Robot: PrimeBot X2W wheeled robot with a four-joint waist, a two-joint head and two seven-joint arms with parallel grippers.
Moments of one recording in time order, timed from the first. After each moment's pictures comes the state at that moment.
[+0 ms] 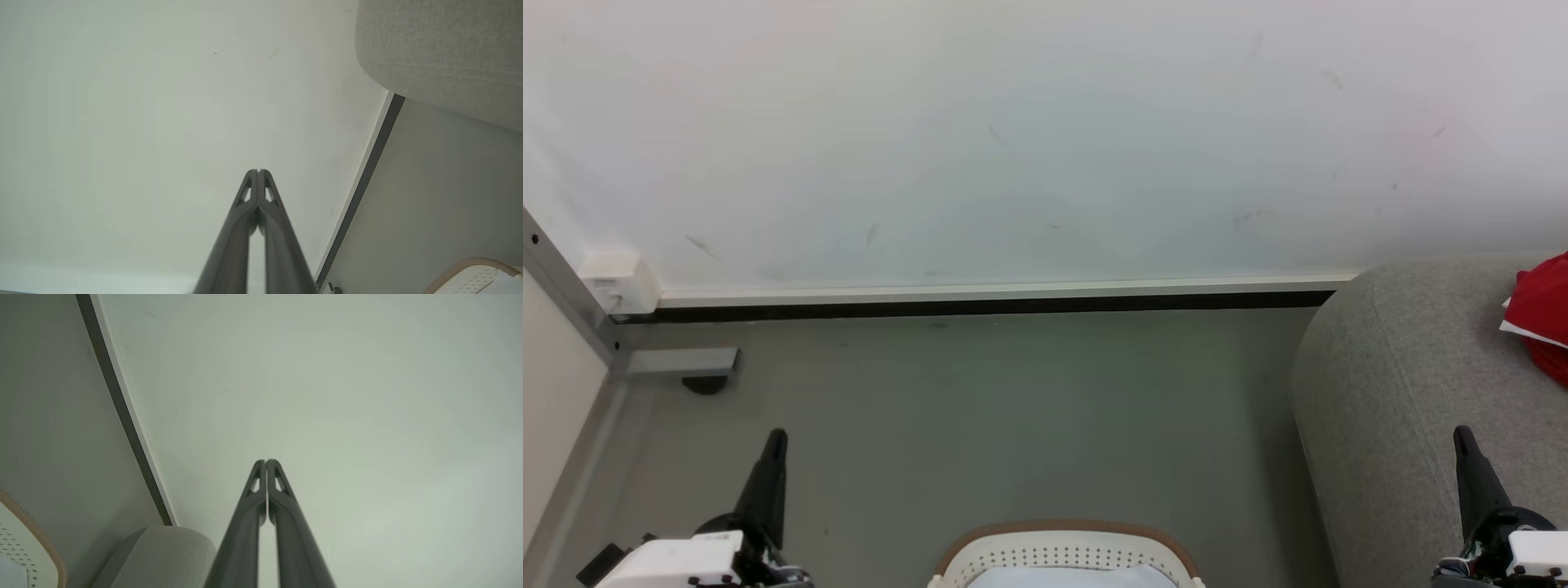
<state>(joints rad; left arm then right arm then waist) -0.10 0.05 0.11 0.19 -1.59 -0.07 0.11 -0.11 -0.16 0.04 0.24 1.73 0.13 -0.02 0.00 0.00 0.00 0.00</state>
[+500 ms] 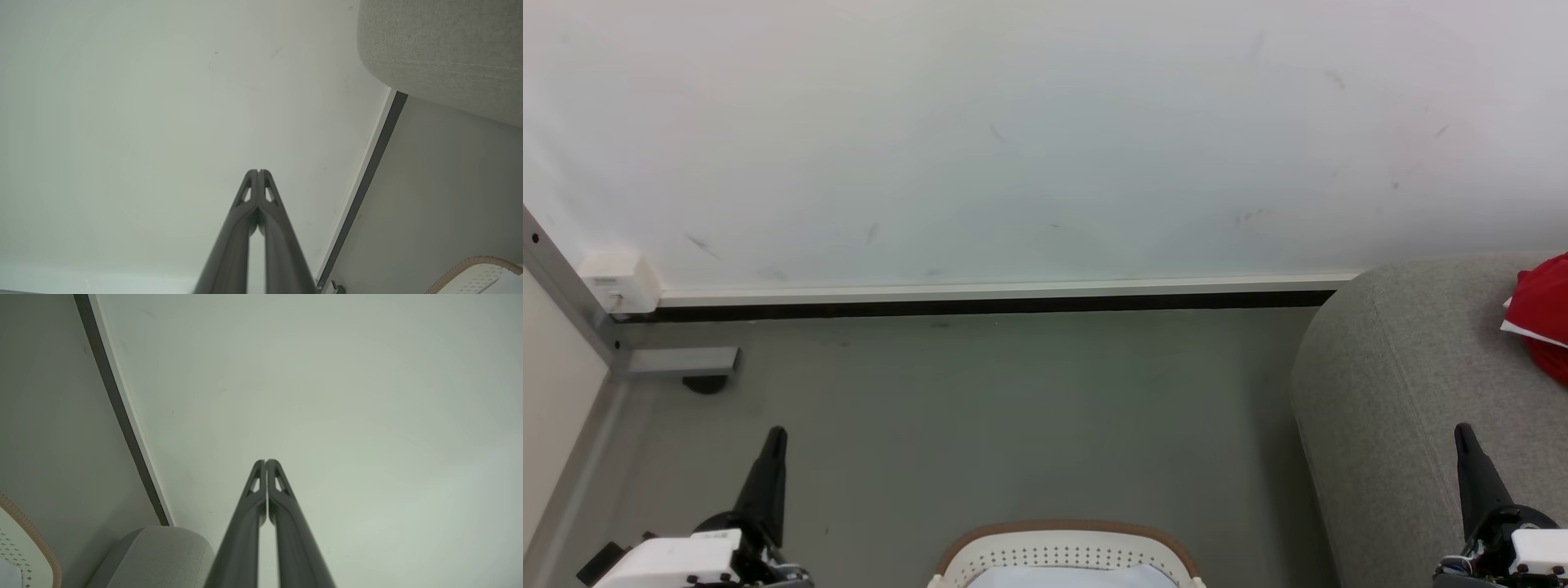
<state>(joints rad) -0.10 0.05 0.12 0.19 -1.61 -0.07 0.11 -0.12 -0.18 0.06 0.24 1.76 0.13 -0.02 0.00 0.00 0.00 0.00</state>
